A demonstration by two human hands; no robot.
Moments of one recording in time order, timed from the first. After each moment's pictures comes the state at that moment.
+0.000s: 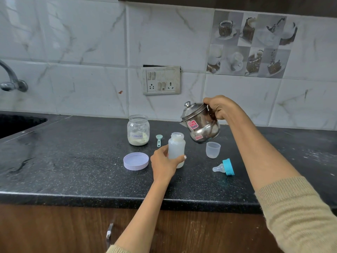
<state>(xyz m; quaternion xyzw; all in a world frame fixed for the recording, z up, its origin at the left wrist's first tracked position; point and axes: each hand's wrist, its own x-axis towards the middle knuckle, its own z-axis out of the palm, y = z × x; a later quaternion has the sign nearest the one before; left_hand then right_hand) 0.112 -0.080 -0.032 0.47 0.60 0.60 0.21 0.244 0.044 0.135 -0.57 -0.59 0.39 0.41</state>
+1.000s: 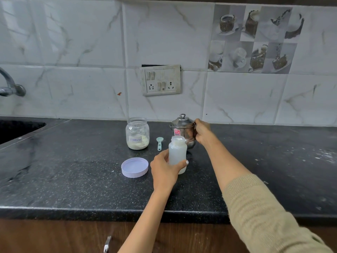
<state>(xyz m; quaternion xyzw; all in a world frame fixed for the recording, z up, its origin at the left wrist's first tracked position) 0.111 -0.073 -0.039 0.48 0.61 0.60 0.19 0.199 0.110 0.032 -0.45 -0.39 0.55 0.58</state>
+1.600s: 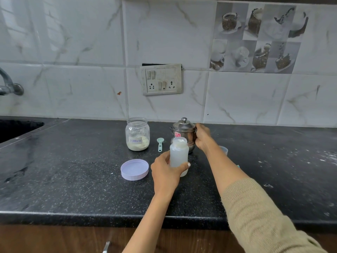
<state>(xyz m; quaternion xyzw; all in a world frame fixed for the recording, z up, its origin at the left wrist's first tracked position) 0.111 -0.072 -0.039 0.48 0.60 0.61 0.20 0.196 0.116 0.013 -0.45 -0.40 0.55 0.58</state>
